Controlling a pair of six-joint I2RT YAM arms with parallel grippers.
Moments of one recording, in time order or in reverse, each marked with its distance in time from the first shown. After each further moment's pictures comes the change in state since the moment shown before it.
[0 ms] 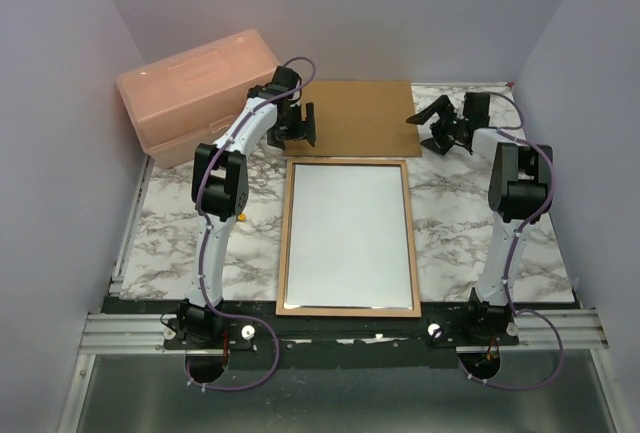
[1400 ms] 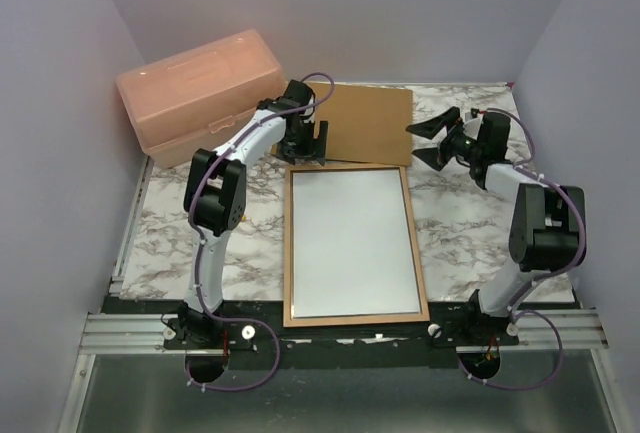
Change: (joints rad) left arm -0.103 -0.169 -0.269 0.066 0.027 0.078; right arm -0.018 -0.425 -0.504 0.370 -0.296 0.272
